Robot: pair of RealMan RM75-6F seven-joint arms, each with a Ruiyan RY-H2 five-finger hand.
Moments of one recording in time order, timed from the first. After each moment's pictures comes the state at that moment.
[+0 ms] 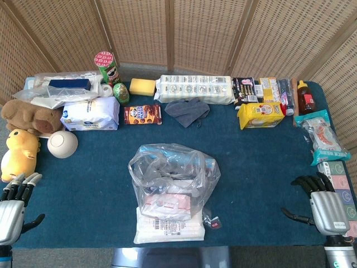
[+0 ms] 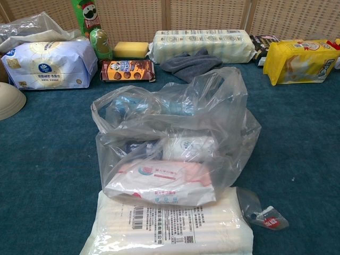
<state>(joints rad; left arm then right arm) 0.05 -1.12 0.05 -1.83 1.64 1.59 0.19 0.04 -1.04 0.03 -1.85 -1.56 1.50 -0.13</state>
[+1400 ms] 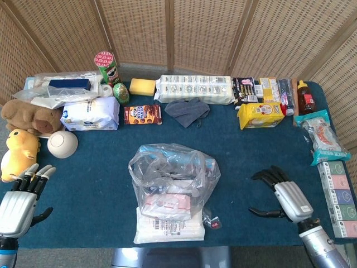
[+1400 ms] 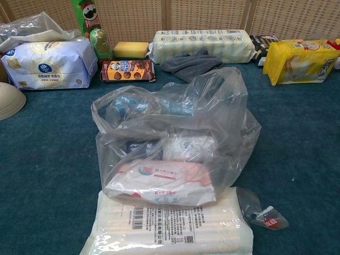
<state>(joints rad) -0.02 -1.03 0.02 -1.96 1.68 1.52 0.31 0.25 -0.99 0.03 -1.92 -1.63 1.19 0.20</state>
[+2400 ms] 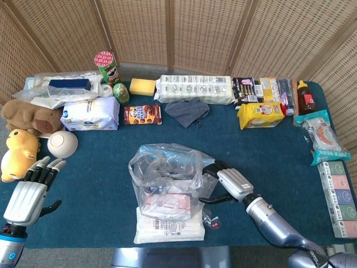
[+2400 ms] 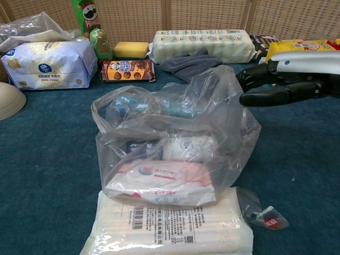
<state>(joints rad) -0.09 -1.04 -0.01 -1.95 1.62 1.44 0.29 0.59 -1.20 0.16 -1.94 -1.28 0.83 0.09</state>
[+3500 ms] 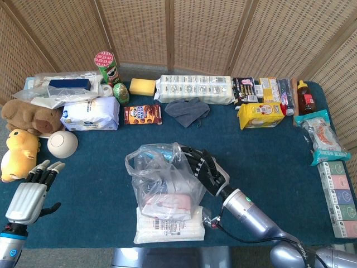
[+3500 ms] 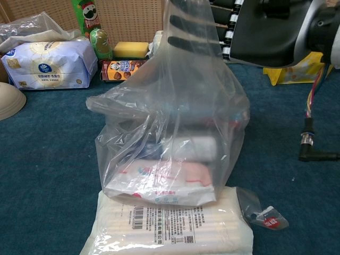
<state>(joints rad) -0.11 -1.07 0.01 -1.90 1.55 1.40 0.23 0.52 -1.33 0.50 -2.05 -1.14 0.65 1.29</state>
